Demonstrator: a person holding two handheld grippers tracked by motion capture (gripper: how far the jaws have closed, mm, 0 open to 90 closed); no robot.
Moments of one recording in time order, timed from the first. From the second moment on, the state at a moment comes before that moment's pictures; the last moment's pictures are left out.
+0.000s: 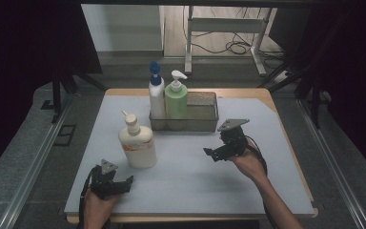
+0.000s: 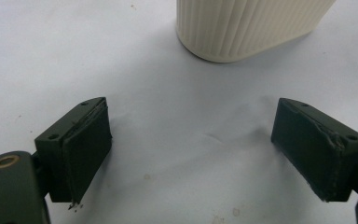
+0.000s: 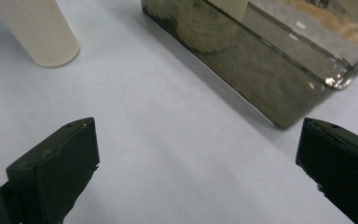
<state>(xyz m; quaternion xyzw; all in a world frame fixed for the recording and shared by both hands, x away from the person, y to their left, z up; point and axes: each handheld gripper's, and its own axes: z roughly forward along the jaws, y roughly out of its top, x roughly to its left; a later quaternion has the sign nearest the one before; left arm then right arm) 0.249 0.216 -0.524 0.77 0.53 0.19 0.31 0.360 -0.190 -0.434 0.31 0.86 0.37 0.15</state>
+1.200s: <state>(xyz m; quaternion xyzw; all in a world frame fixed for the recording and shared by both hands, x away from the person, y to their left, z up) 0.261 0.223 -0.512 0.77 0.52 0.21 0.31 0.307 -0.240 -0.492 0.36 0.84 0.37 0.16</state>
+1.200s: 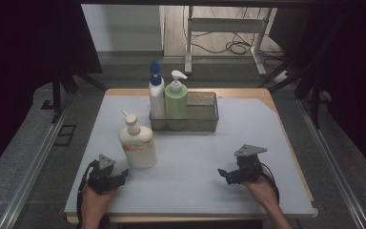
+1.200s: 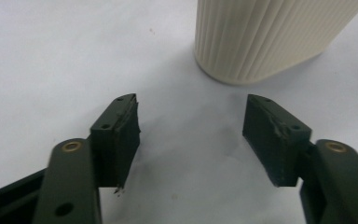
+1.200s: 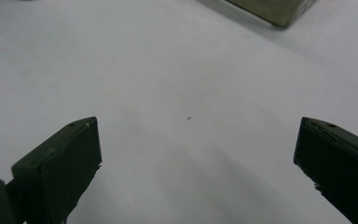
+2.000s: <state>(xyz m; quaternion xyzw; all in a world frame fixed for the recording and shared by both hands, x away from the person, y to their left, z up) 0.287 0.241 -0.505 0.75 0.52 0.19 0.35 0.298 -0.253 -0.522 0.38 0.85 0.34 0.15</state>
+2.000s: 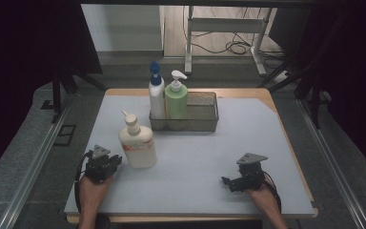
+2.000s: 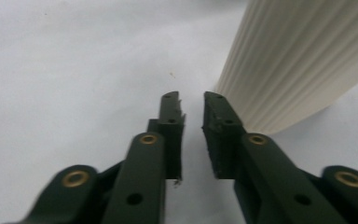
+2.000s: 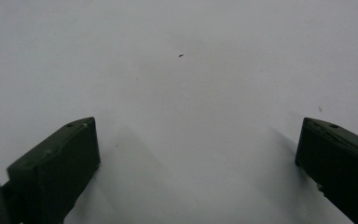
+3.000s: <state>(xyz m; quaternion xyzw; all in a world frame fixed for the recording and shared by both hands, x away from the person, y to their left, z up) 0.314 0.228 -0.512 0.75 0.52 0.17 0.37 0.297 -0.253 -0.524 0.38 0.85 0.34 0.15</state>
